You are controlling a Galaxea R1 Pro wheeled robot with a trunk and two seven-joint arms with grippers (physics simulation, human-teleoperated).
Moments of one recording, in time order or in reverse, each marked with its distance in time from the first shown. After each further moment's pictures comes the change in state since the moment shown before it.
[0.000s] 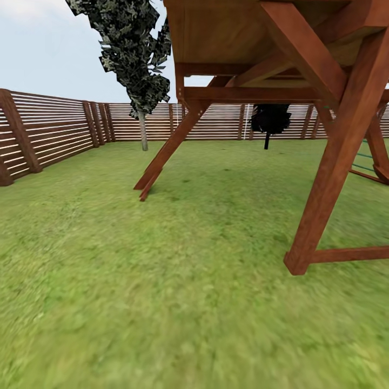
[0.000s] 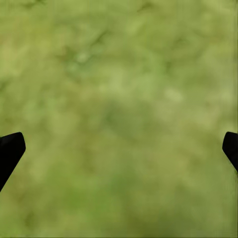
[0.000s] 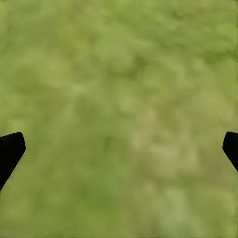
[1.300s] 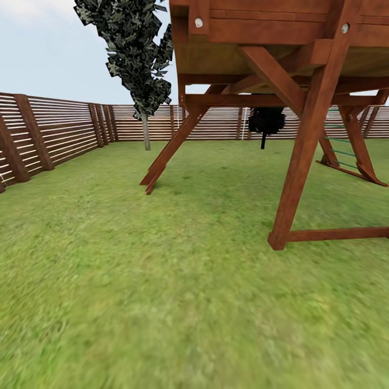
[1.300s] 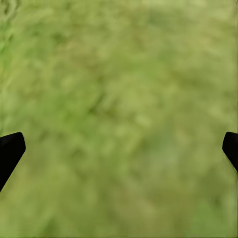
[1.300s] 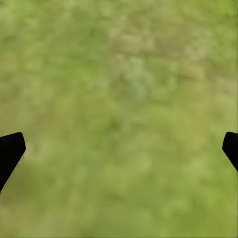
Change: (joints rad) left arm 0.000 0.008 0.002 -0.002 0.001 -0.003 0.000; right arm 0.000 0.000 0.000 0.000 -0.002 0.000 0.000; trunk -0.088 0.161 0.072
